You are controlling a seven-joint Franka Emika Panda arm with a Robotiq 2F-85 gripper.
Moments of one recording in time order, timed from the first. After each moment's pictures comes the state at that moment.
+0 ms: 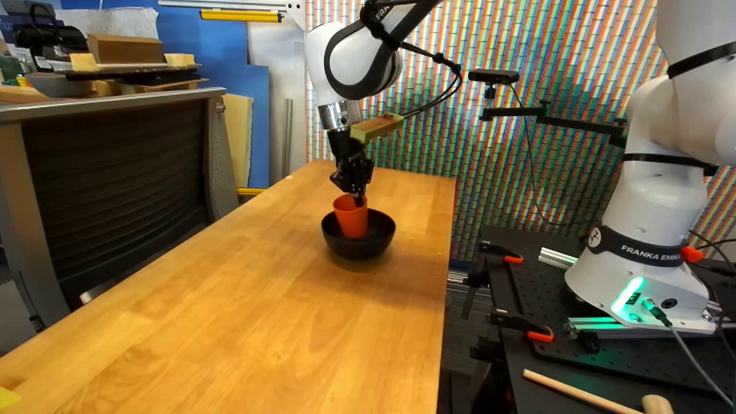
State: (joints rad) arm 0.02 0.35 -0.09 -2.06 0.01 2.16 0.29
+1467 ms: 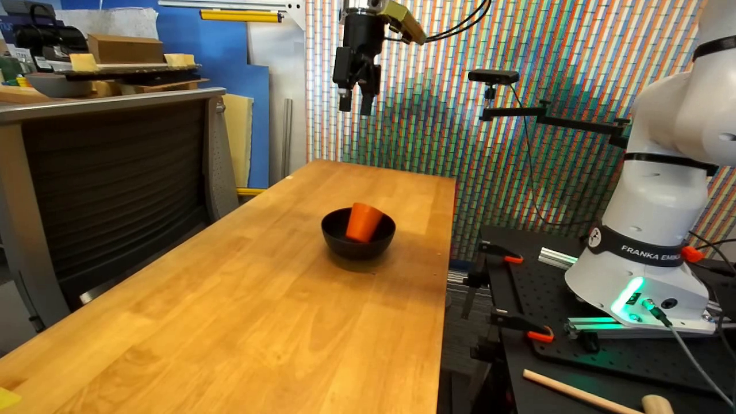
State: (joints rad) arm -0.08 -0.03 -0.07 -2.09 0.21 2.03 -0.06
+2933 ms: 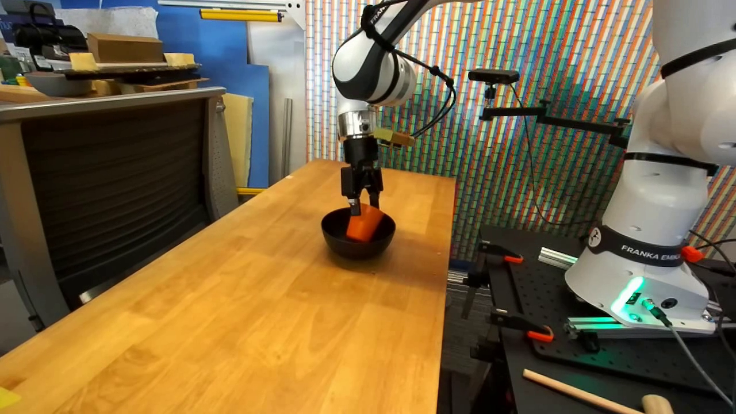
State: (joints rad) arm -0.09 0.36 -0.07 -2.13 0.36 2.17 -0.22
